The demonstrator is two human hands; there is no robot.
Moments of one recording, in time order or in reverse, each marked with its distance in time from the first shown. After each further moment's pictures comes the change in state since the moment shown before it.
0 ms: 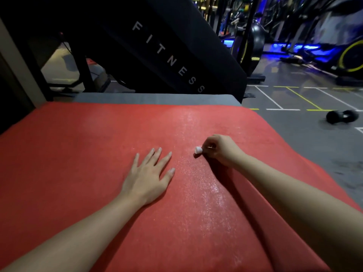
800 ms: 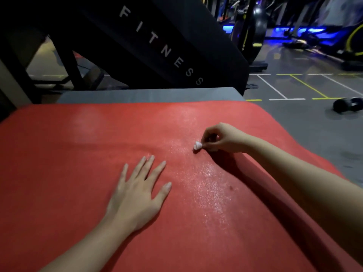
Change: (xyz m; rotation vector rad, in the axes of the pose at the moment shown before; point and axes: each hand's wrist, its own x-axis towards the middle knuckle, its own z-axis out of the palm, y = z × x) left_hand 0.006 0.000 0.006 0.060 0.008 -0.018; right_hand 0.064 0.043 -0.021 0.080 -0.276 -0.040
